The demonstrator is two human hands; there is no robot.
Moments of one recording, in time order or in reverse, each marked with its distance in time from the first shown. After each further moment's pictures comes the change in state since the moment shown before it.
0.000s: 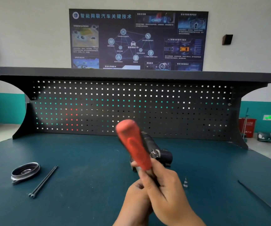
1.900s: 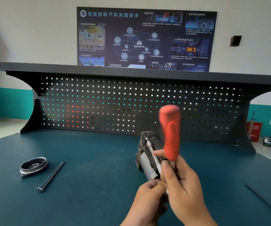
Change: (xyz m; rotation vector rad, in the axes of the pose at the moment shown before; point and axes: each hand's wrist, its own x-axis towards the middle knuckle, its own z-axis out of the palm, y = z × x) left_hand -0.012 0.021 0.004 -0.122 -0.113 -0.020; right_hand 0.004 -0.006 -0.003 0.211 0.133 0.190
